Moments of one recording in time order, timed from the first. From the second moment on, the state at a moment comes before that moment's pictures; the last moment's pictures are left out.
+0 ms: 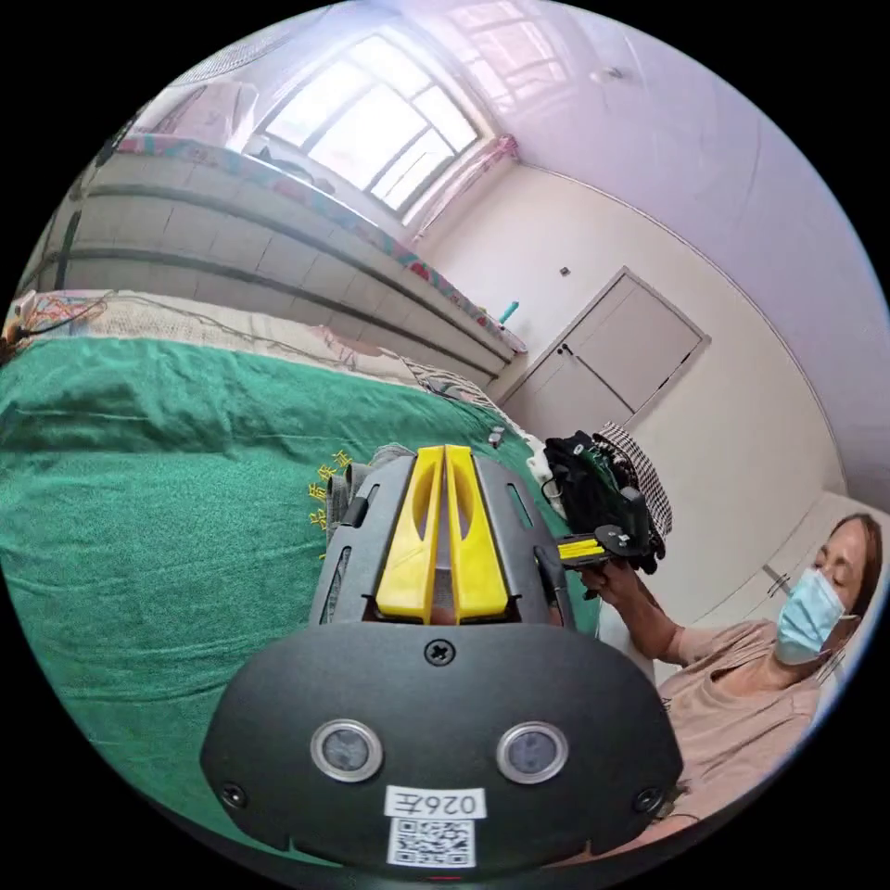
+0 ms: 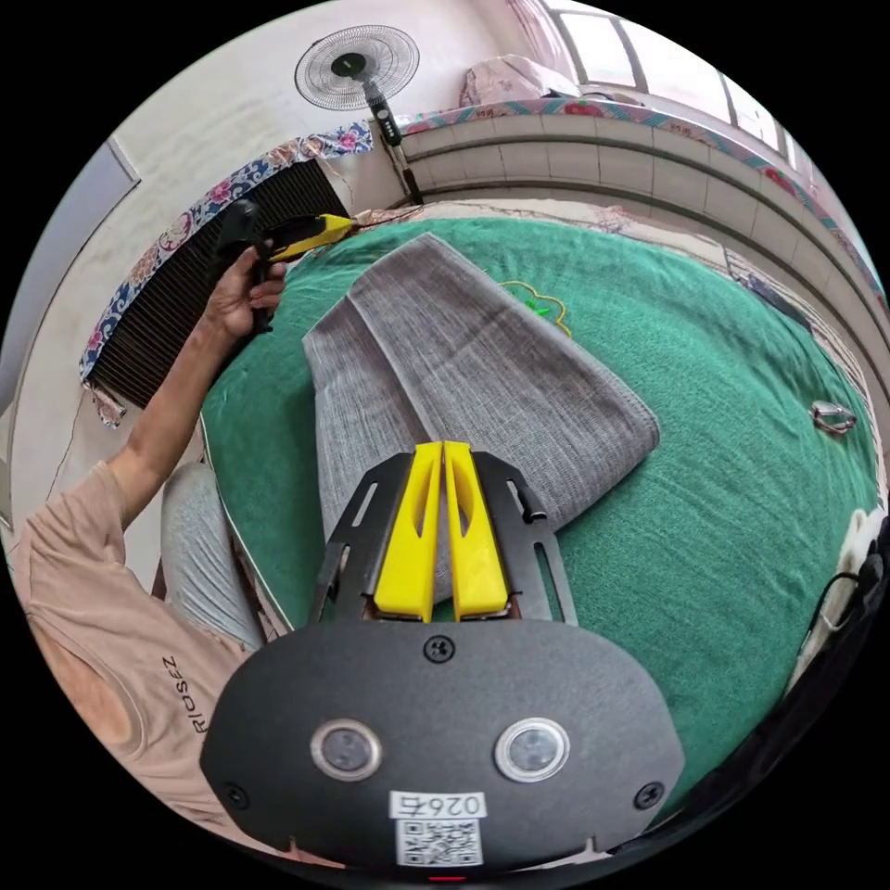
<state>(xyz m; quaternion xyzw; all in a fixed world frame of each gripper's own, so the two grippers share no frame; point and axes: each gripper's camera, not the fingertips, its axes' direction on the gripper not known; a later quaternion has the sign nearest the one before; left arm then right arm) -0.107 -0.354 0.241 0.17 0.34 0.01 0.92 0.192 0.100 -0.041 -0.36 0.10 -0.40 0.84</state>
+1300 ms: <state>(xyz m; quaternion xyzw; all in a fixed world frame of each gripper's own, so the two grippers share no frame) -0.071 -0.289 0.288 0.04 0.06 0.09 0.99 0.245 0.088 -0.010 -0.38 0.15 -0.40 0.82</state>
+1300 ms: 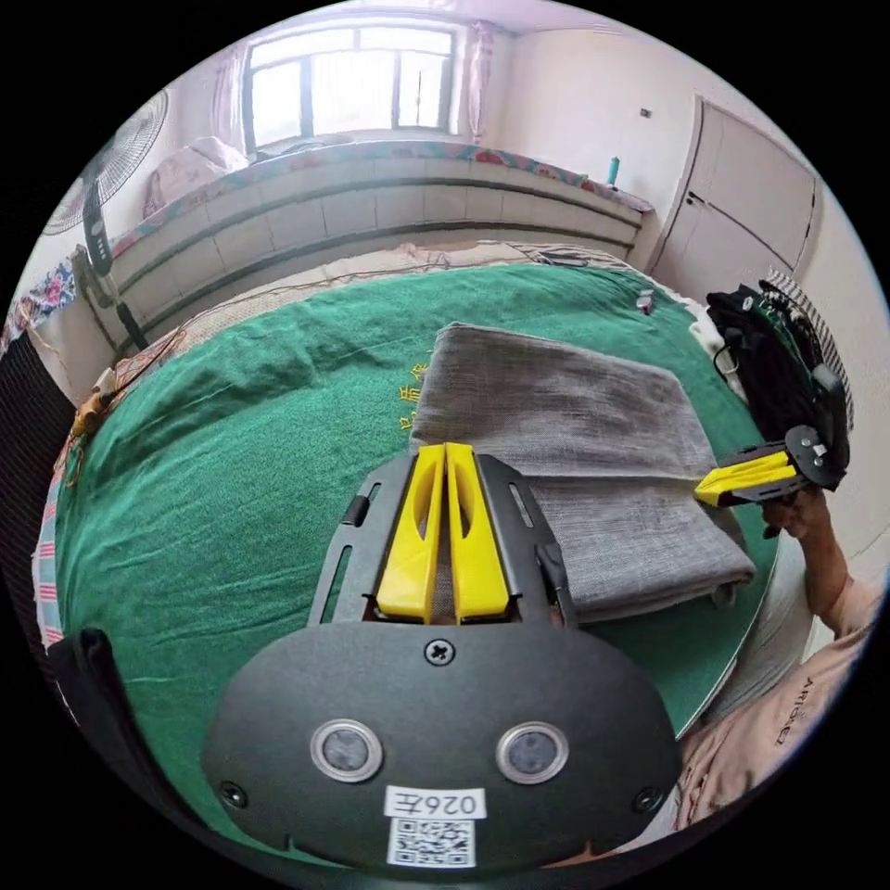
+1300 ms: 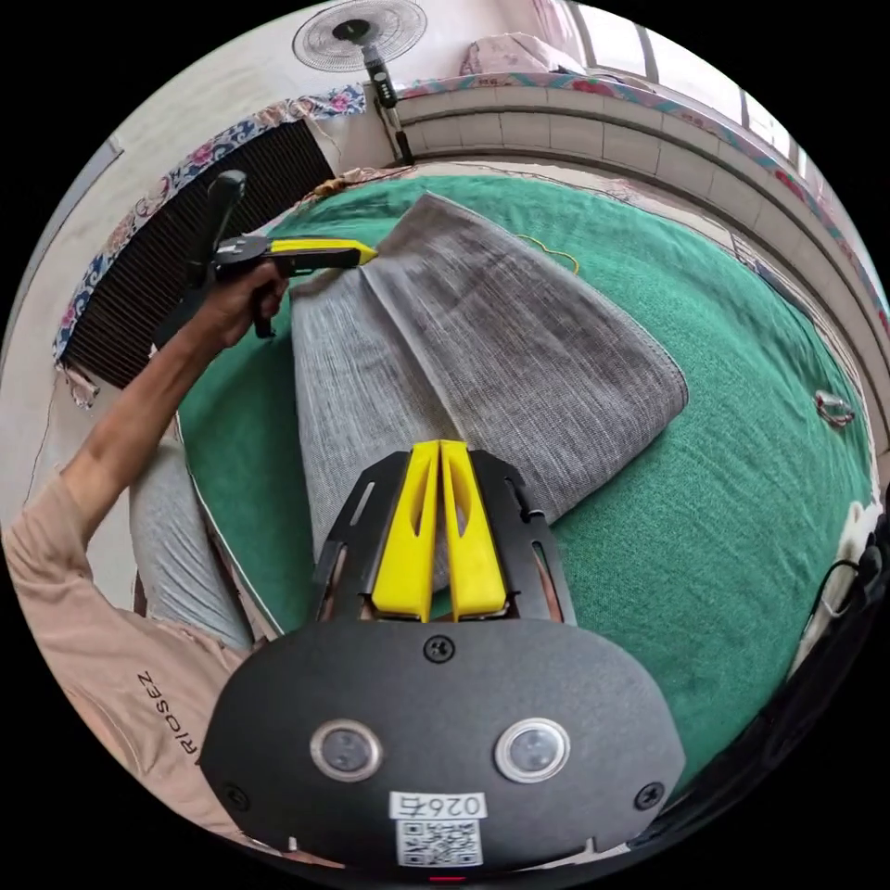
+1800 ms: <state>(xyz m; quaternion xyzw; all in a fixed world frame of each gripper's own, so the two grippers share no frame) -0.165 -0.282 0.337 0.03 0.20 0.00 0.98 0.397 -0.069 -0.107 -0.25 0.02 -0.10 0.96</state>
